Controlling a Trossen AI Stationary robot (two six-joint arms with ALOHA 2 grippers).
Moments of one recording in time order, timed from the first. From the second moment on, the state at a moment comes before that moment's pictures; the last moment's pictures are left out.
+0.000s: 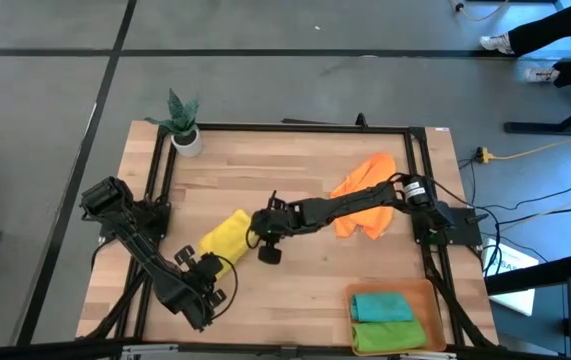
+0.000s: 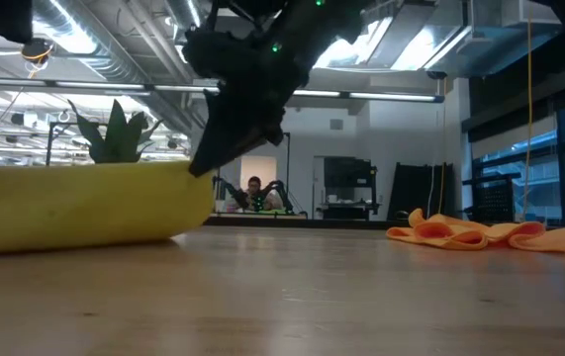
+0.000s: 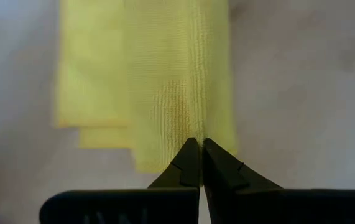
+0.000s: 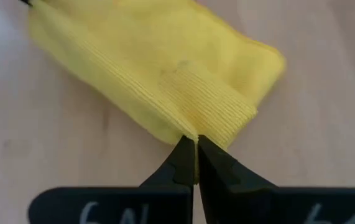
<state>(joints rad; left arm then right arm) -0.86 1.75 1.11 -1.04 -0.41 -1.59 0.13 2.17 1.67 -0.43 0.13 0.23</state>
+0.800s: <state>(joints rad) -0.96 1.72 1.11 -0.81 -0.44 -1.47 0.29 2.13 1.67 -0.49 0.14 0.33</state>
